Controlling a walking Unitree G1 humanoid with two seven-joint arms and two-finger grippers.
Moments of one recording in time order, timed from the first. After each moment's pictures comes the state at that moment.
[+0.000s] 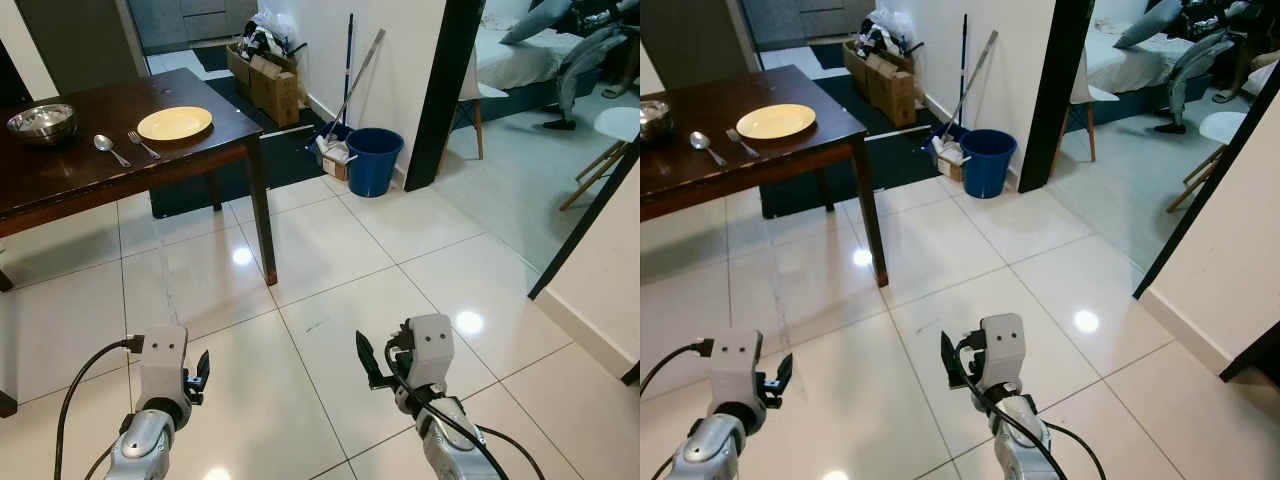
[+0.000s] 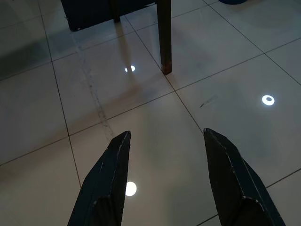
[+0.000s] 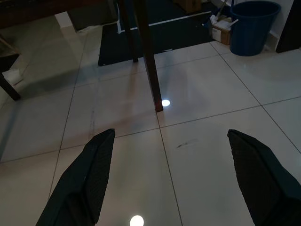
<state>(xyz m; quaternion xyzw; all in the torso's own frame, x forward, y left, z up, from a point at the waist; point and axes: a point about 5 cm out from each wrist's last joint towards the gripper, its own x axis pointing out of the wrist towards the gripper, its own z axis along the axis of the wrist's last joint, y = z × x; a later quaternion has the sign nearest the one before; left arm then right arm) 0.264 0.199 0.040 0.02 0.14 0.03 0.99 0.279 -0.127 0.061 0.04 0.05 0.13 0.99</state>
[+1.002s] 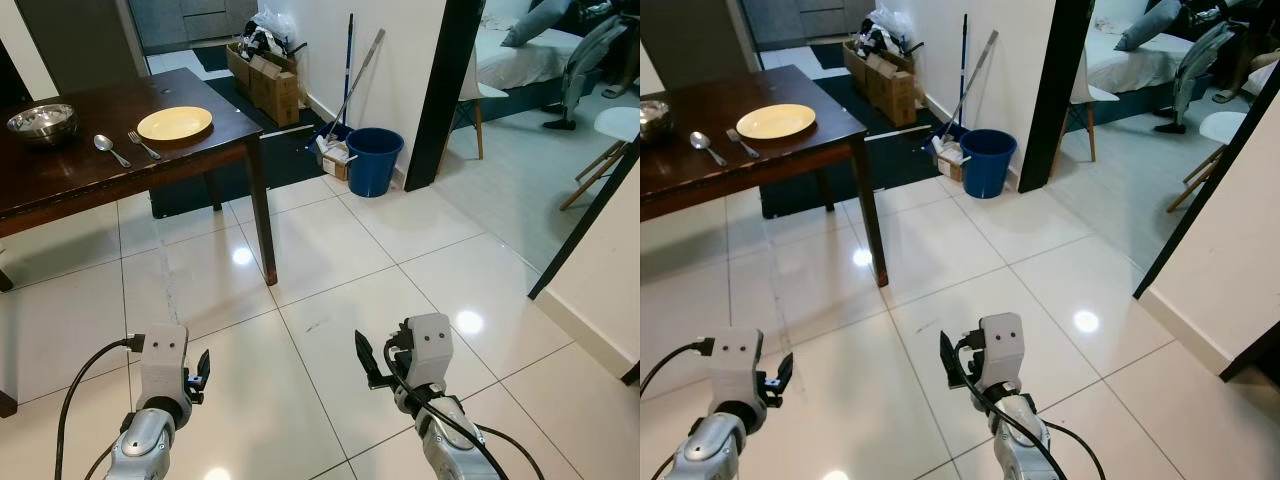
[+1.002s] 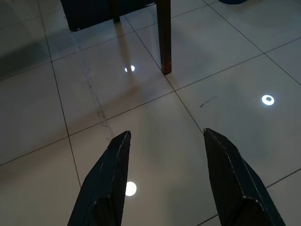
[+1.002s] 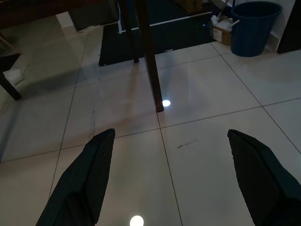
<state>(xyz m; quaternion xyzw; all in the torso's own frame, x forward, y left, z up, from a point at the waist) 0.265 0.199 0.041 0.02 0.14 0.03 0.99 0.279 -0.126 0.062 0.03 0.05 0.13 0.99</state>
